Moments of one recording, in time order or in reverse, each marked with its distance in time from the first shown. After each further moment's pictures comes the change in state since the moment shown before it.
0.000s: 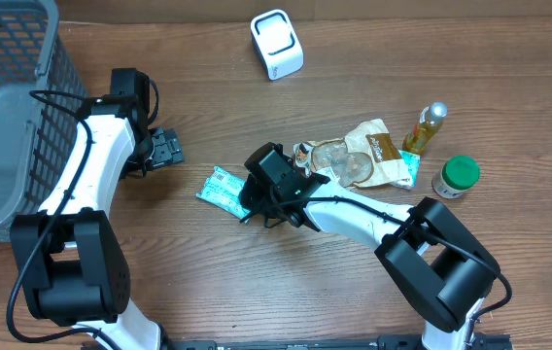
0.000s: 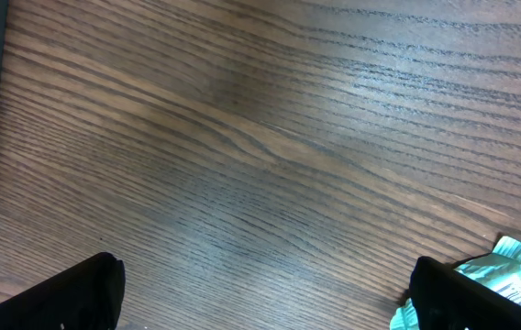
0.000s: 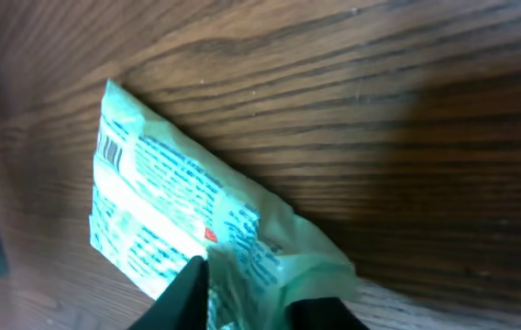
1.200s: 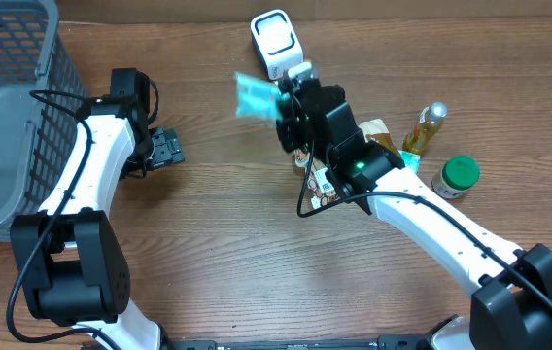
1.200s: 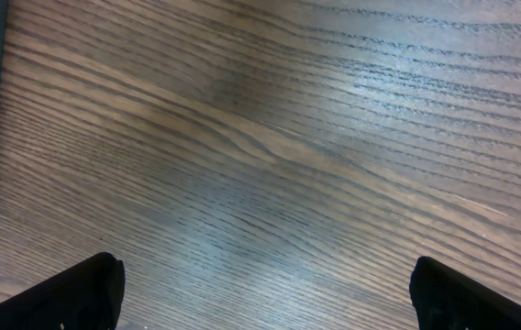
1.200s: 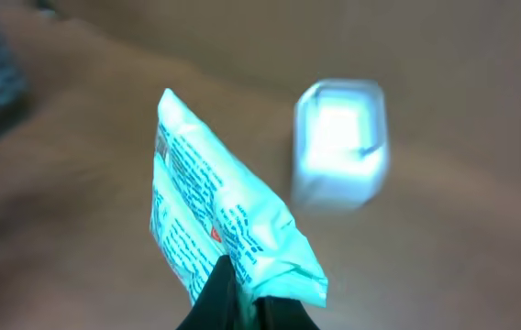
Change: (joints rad) left arm 0.000 0.000 0.000 0.000 0.000 0.000; right arm -0.190 -0.311 0.043 0.186 0.283 -1.062
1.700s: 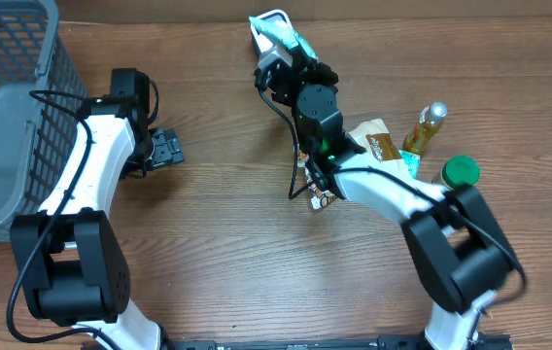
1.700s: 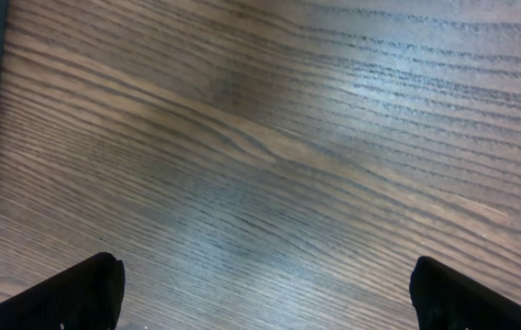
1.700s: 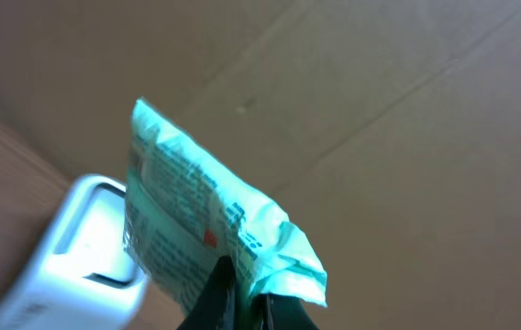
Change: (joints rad) left arm 0.000 0.000 0.000 0.000 0.000 0.000; right arm -0.026 0.340 0.010 0.817 0.328 -0.862
